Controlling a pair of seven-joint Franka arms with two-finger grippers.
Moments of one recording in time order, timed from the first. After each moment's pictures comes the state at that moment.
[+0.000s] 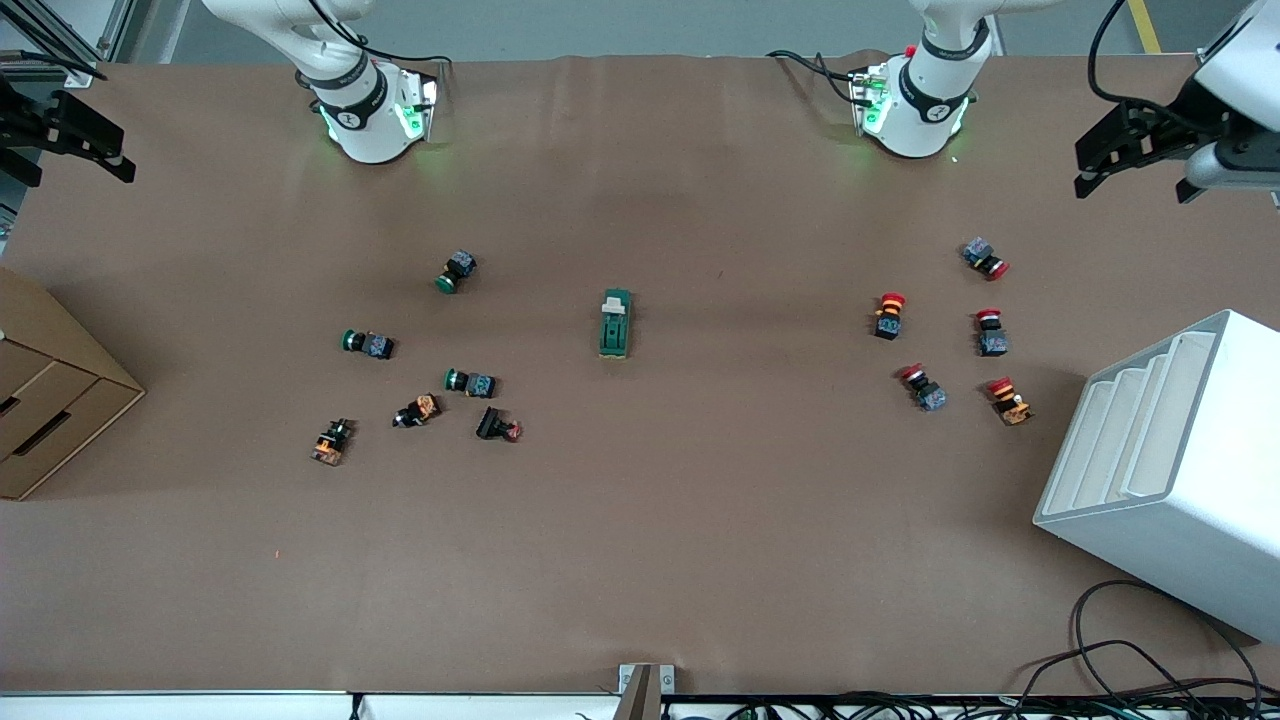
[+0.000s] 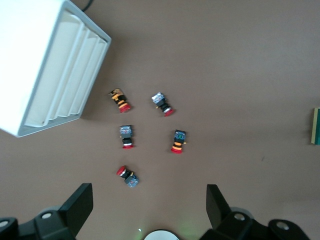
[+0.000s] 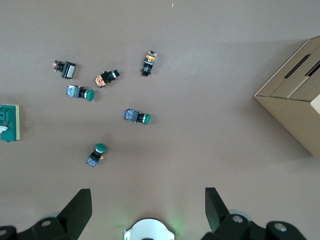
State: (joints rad) left arm 0.06 -0.08 -0.21 -1.53 0.00 1.44 -0.03; right arm 0.02 -0.18 -0.06 -1.61 -0.01 1.39 -0.08
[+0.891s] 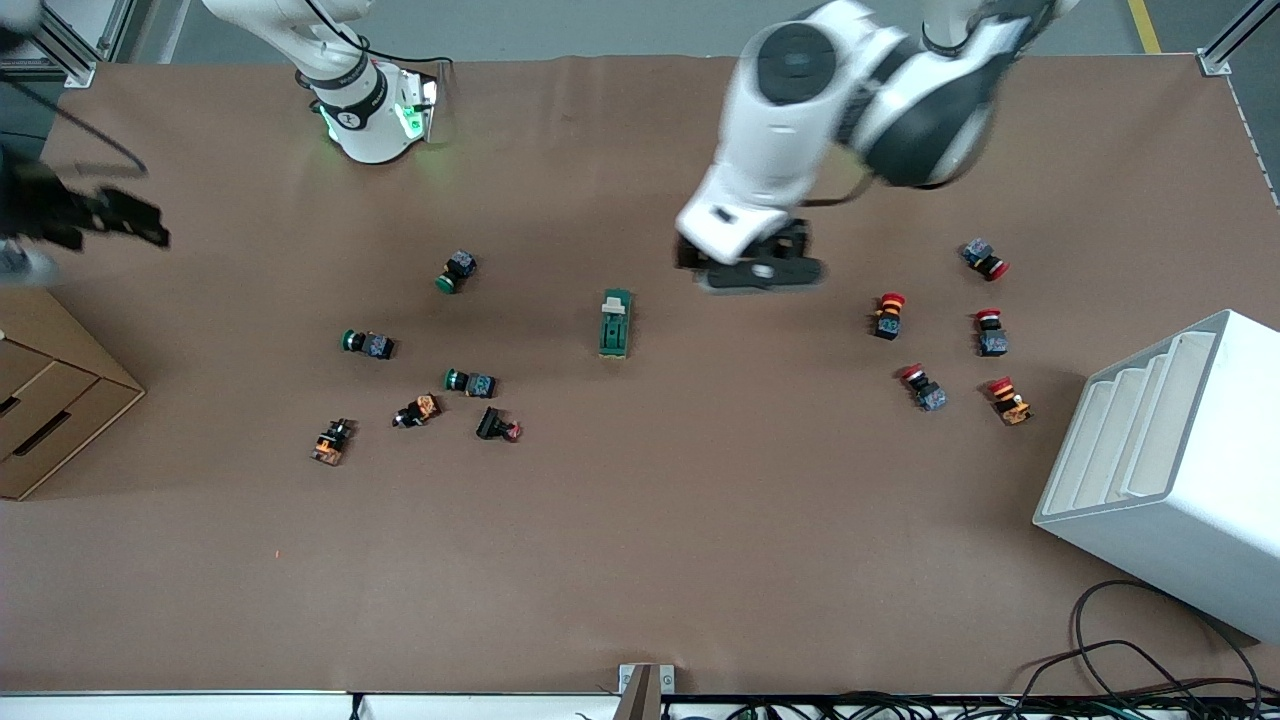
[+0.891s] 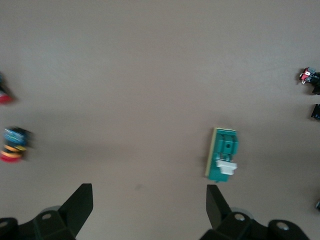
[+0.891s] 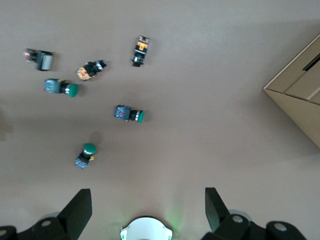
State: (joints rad) left arm -0.30 0.31 -0.56 -1.66 0.17 1.93 -0.98; right arm 0.02 0.08 -0.07 -1.57 -0.03 1.43 -0.08
